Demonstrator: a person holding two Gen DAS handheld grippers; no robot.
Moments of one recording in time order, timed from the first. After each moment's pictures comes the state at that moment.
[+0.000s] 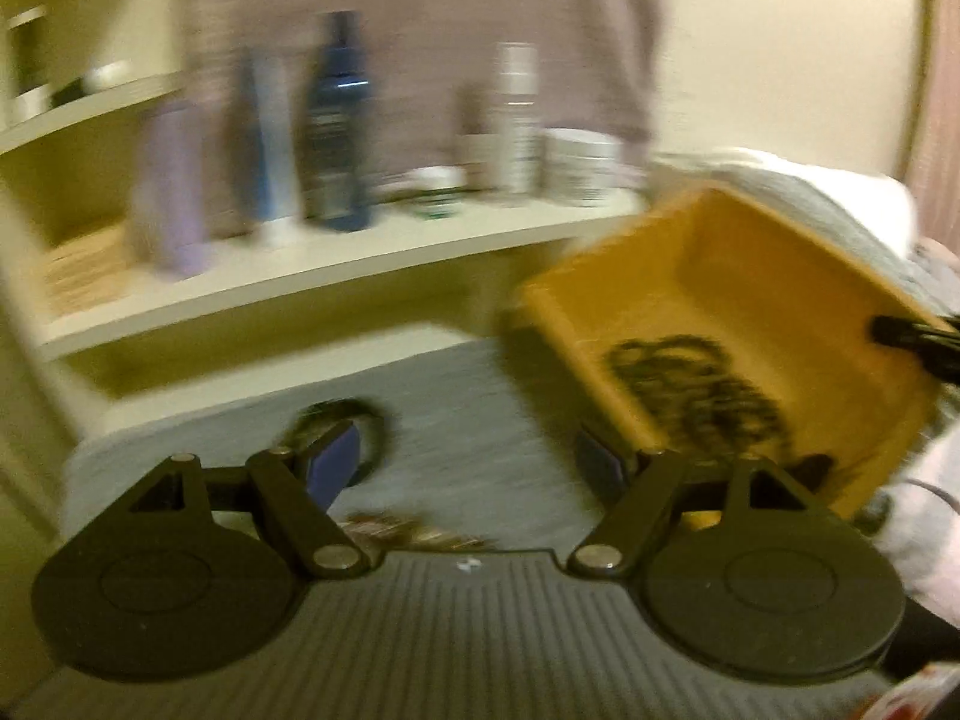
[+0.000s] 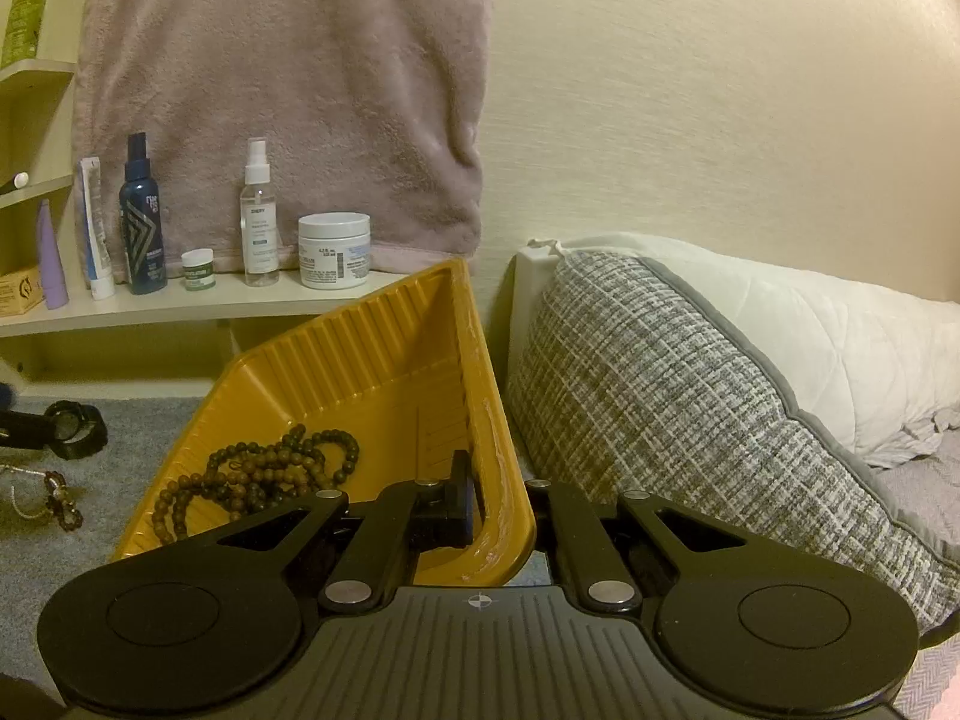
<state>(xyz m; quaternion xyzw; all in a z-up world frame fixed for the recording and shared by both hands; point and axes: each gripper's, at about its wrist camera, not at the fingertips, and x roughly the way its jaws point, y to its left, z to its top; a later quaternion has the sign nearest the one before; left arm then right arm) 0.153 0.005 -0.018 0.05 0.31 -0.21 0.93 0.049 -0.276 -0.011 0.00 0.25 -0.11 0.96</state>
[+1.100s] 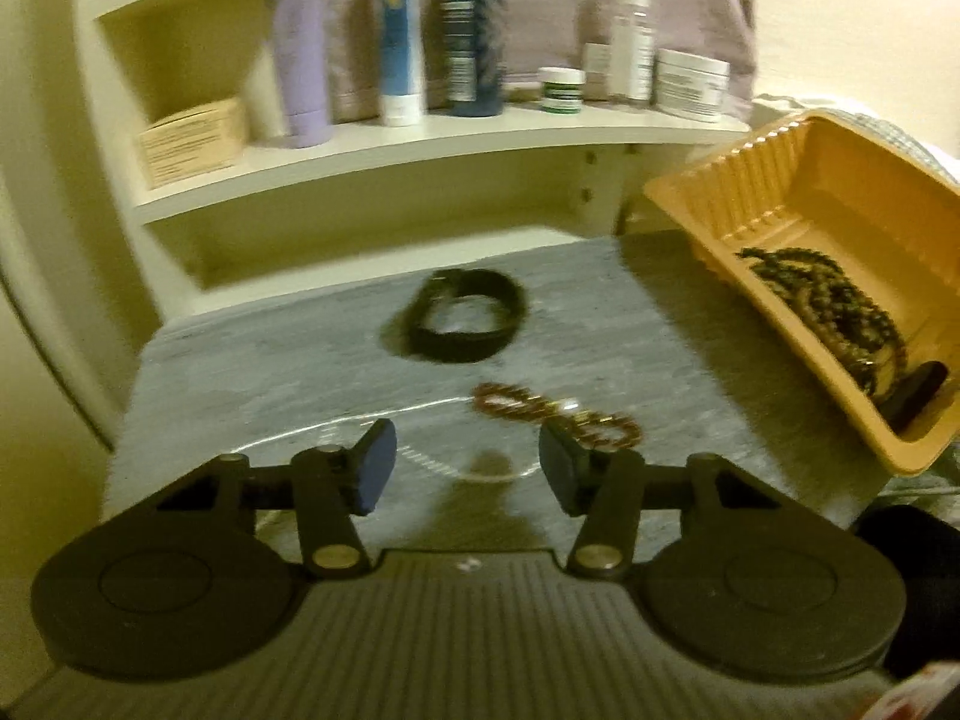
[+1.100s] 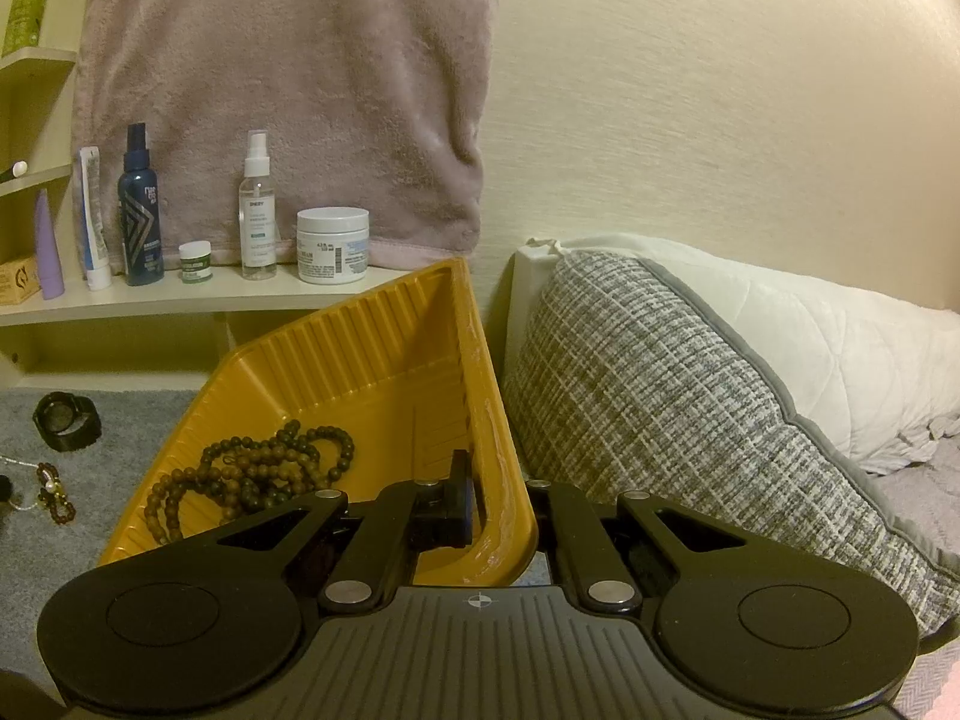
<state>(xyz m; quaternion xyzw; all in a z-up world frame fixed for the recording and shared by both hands) 0.148 0.033 -0.071 0.06 0.34 -0.15 0.93 0.051 -0.277 -0.013 -0.01 0.25 -0.11 0.96</state>
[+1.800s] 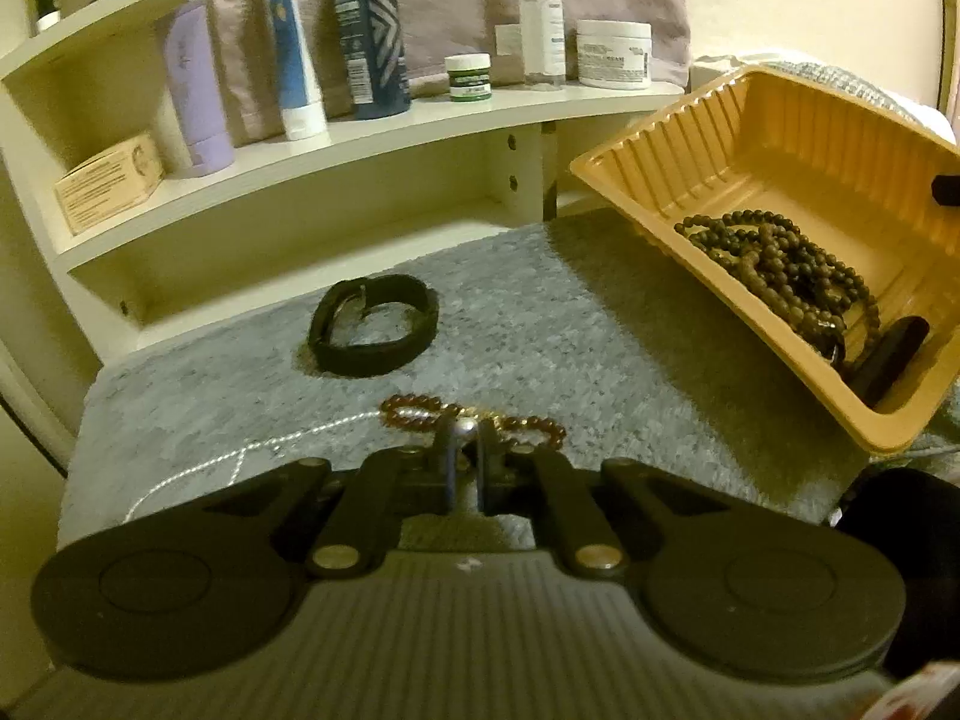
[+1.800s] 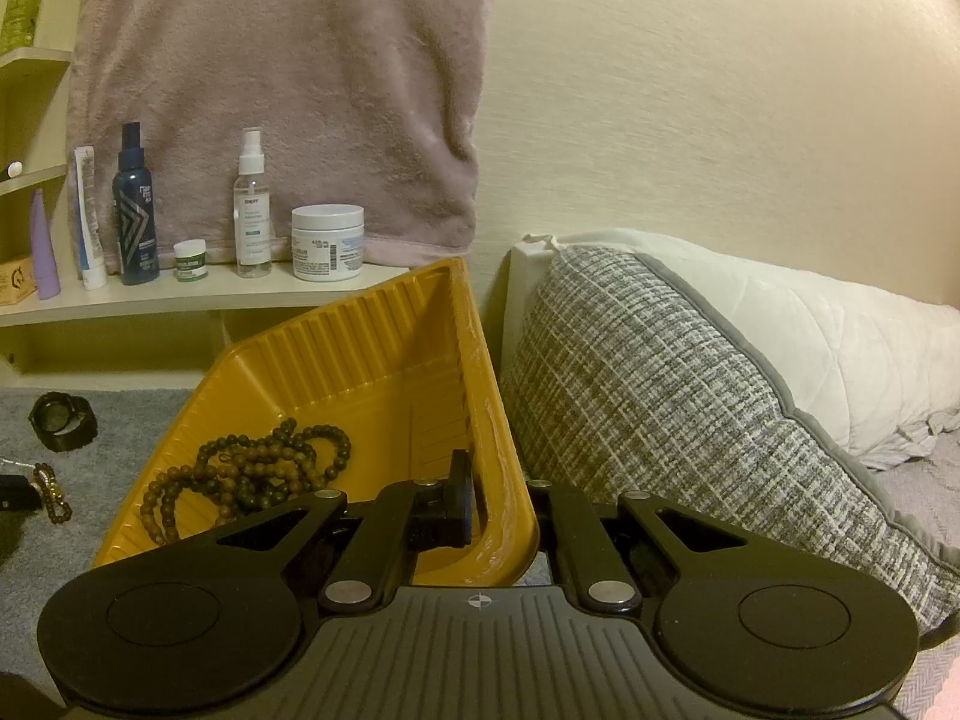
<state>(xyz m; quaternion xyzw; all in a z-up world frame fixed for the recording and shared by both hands) 0.143 0.003 -0.078 0.10 0.33 -0.18 0.92 0.052 -0.280 -0.014 -0.01 0.25 -0.11 0.96</state>
